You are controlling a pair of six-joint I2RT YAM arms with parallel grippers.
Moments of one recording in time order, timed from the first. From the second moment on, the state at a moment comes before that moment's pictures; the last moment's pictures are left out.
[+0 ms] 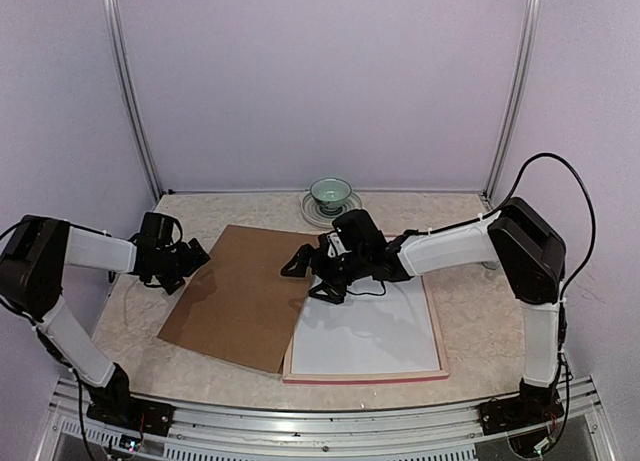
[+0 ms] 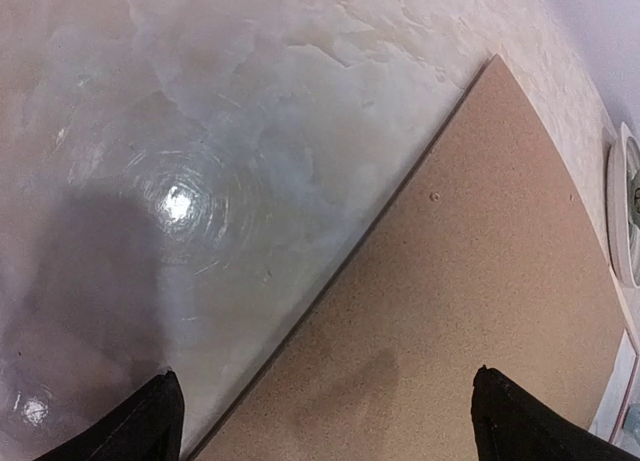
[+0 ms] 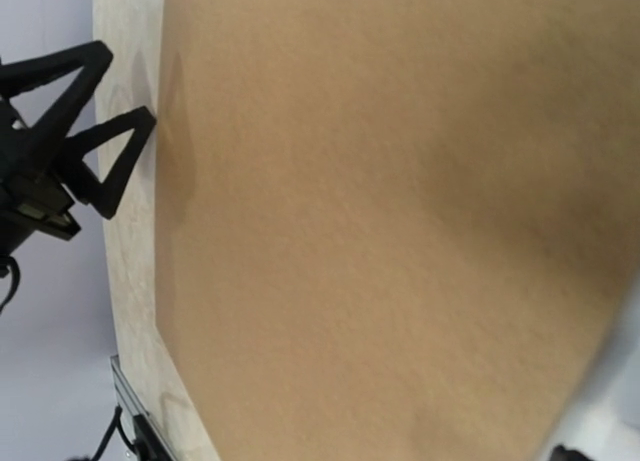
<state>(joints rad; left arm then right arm) -0.16 1.60 0.72 0.02 0.04 -0.80 0.86 2.05 1.31 0.11 -0.41 1.11</state>
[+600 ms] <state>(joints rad) -0.22 1.64 0.74 0.06 0.04 -0.78 0.85 2.10 1.38 0.10 -0.41 1.12</state>
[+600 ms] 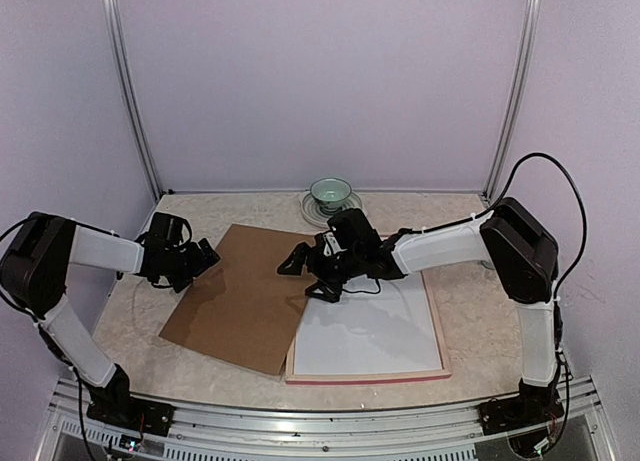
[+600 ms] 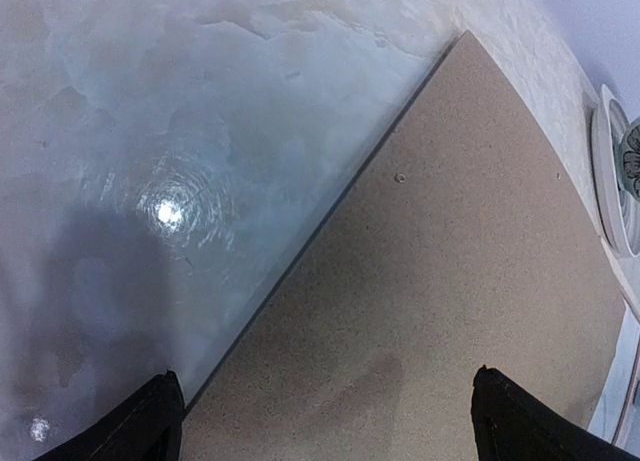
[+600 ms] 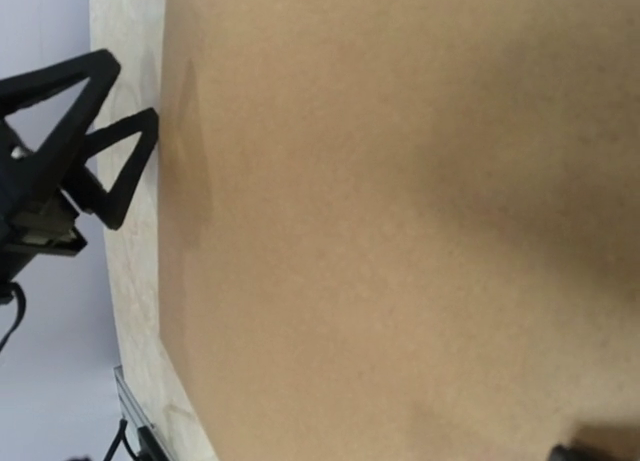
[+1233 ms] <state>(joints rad) -0.23 1.64 0.73 0.09 0.05 -0.79 0.85 2.01 1.27 0.04 -0.29 1.15</state>
